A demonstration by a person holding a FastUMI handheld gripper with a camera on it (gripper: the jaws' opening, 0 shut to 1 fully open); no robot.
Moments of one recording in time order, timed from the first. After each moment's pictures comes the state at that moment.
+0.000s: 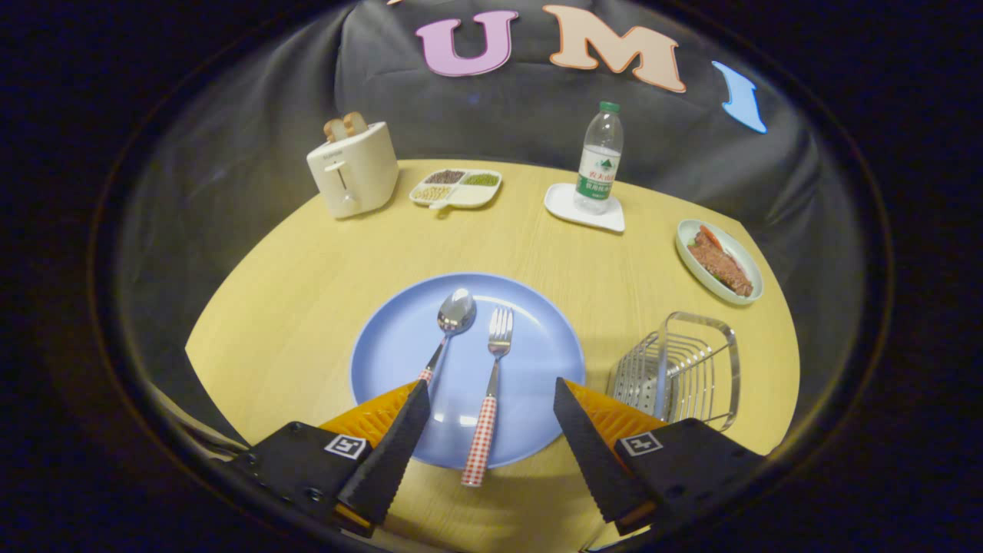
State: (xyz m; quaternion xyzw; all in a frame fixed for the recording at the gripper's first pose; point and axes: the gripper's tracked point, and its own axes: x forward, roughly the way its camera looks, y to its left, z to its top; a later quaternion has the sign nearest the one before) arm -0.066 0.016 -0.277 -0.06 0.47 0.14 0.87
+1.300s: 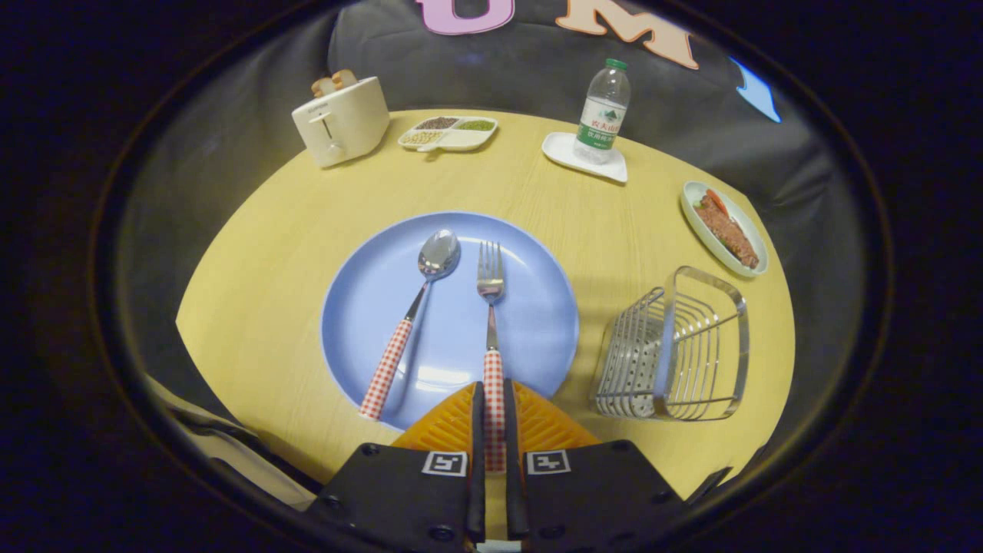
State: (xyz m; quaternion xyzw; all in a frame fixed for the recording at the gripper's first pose) arm -0.083 -0.004 -0.285 -0.08 0.54 0.12 0.83
